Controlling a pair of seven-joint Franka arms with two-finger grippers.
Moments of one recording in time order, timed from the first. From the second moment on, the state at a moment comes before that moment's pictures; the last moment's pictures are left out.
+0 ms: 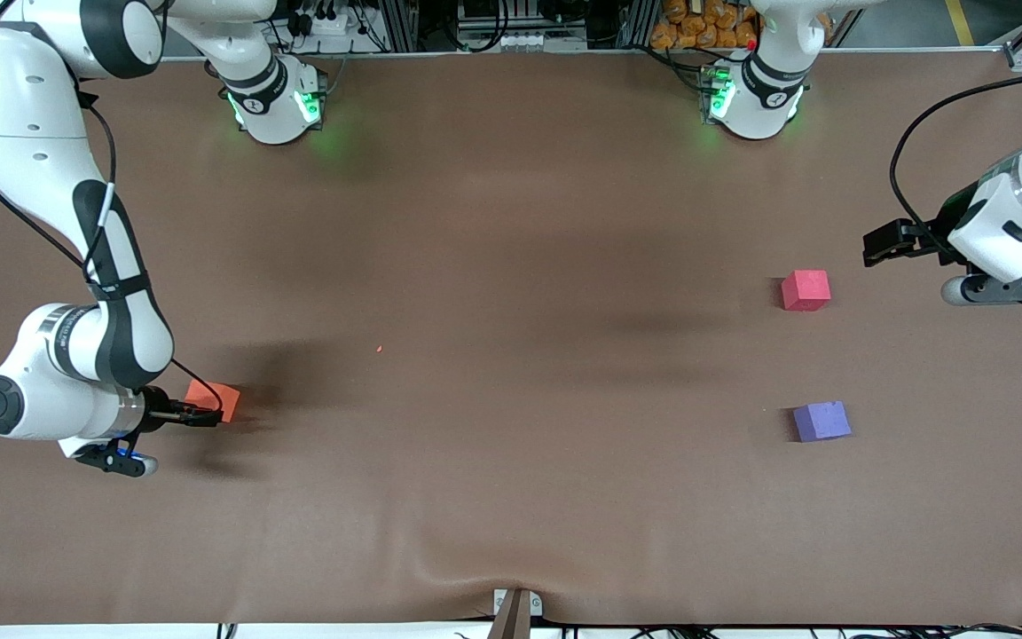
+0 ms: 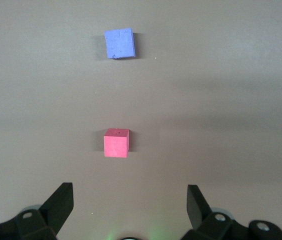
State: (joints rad) left arm 0.10 0.09 -0.20 -1.59 0.02 1.55 -0.11; right arm -0.08 0.77 -0.01 -1.48 0.12 2.07 0.07
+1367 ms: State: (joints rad) left arm 0.10 0.07 -0.20 -1.57 0.02 1.57 -0.11; right arm -0.06 0.78 -0.01 -1.47 0.11 2.07 0.08
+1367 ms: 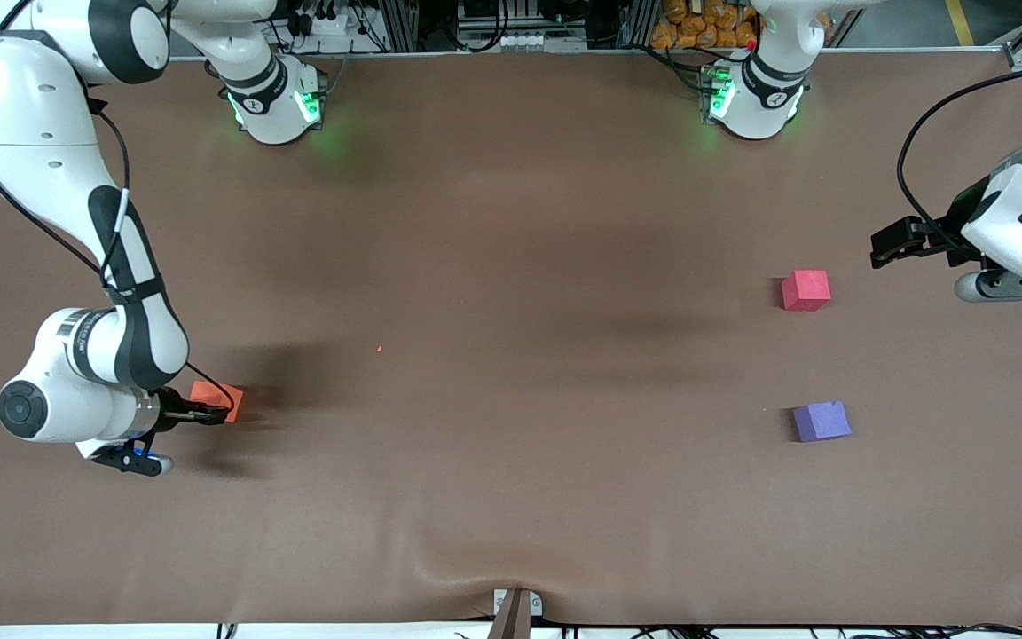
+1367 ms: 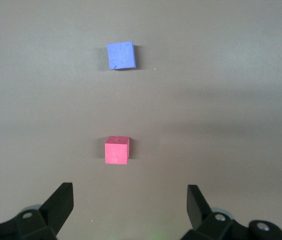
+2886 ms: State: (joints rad) left arm 0.10 0.03 -0.20 -1.62 0.02 1.61 -0.12; right arm 0.54 0.77 0.01 -1.37 0.35 2.09 0.44
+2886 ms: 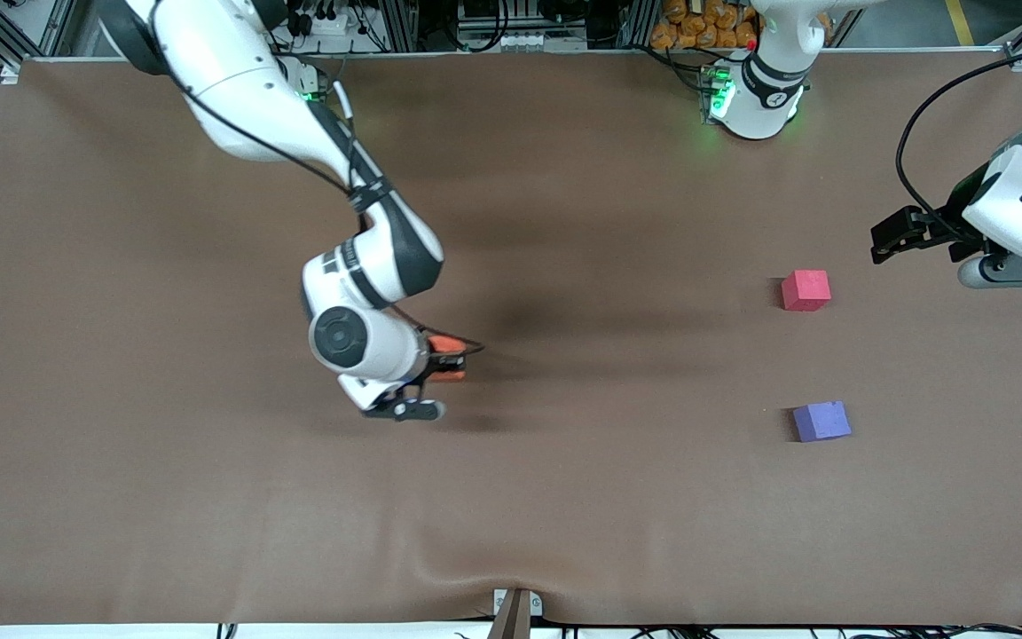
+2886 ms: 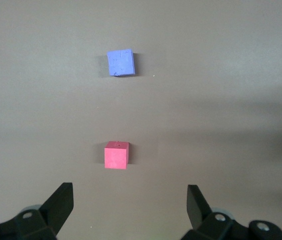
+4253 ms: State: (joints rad) left arm -0.03 0.28 -0.24 -1.57 -0.01 1.75 -0.24; right arm 0.66 0.85 -0.01 -1.34 0.49 2.23 0.58
